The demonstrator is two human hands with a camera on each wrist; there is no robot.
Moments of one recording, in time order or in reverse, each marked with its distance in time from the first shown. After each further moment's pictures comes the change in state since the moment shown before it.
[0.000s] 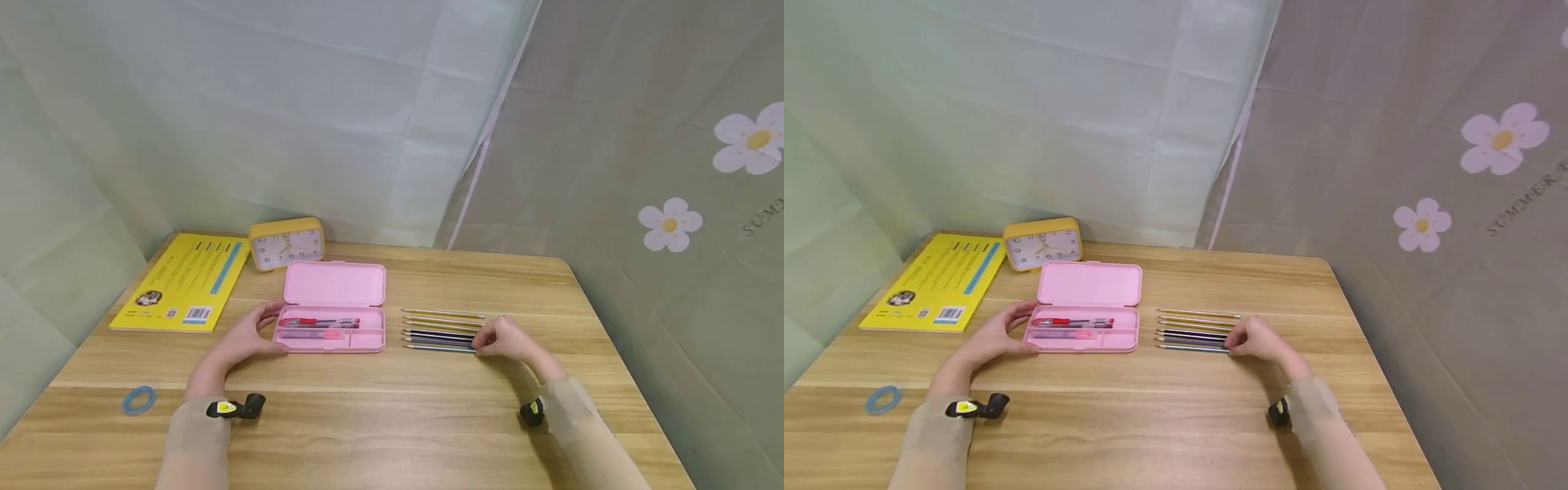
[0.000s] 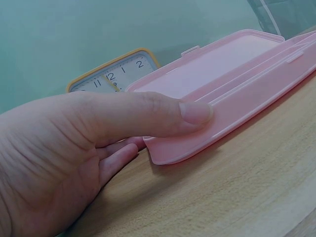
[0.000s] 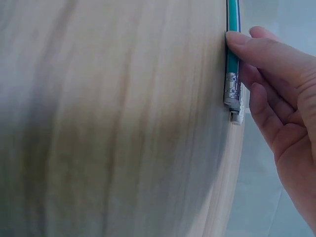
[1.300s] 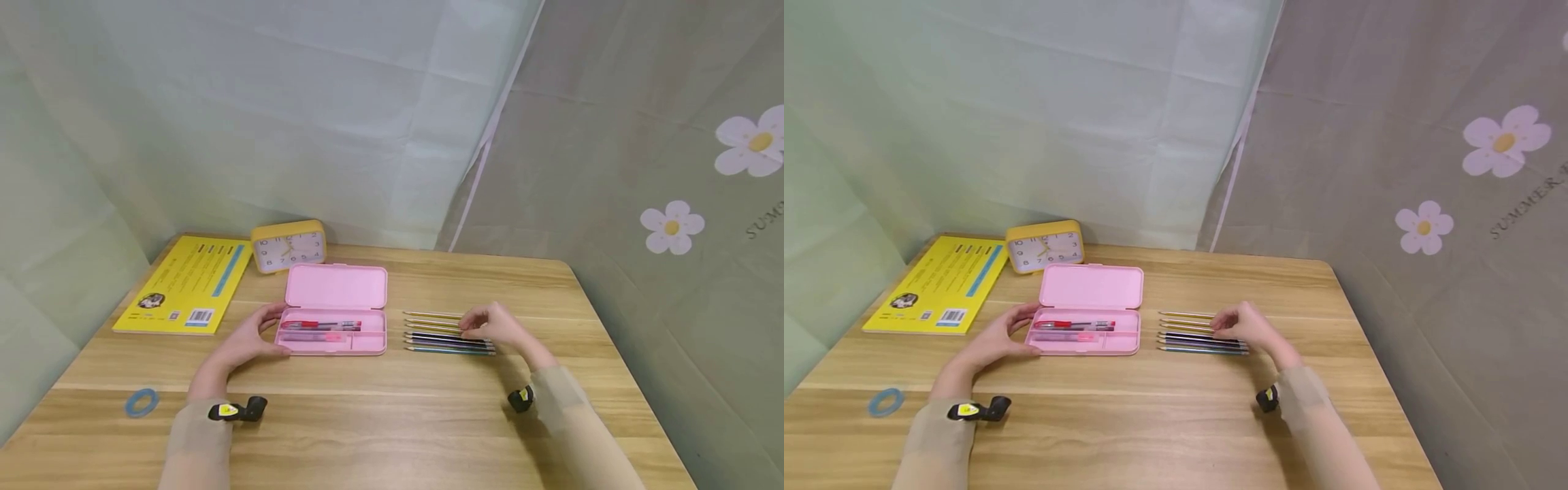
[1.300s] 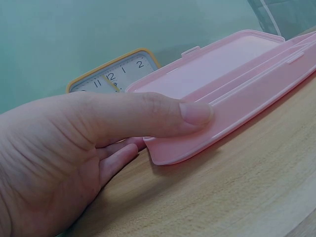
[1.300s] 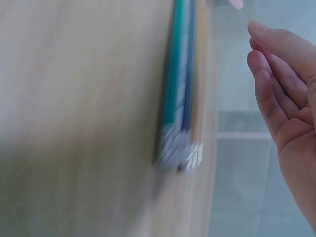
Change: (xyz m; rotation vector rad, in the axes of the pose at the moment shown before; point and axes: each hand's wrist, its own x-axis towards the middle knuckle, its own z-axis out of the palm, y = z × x) left_hand -0.001 0.002 -0.001 -0.001 0.002 0.014; right_hand 0.027 -0.024 -0.010 0.179 0.071 0.040
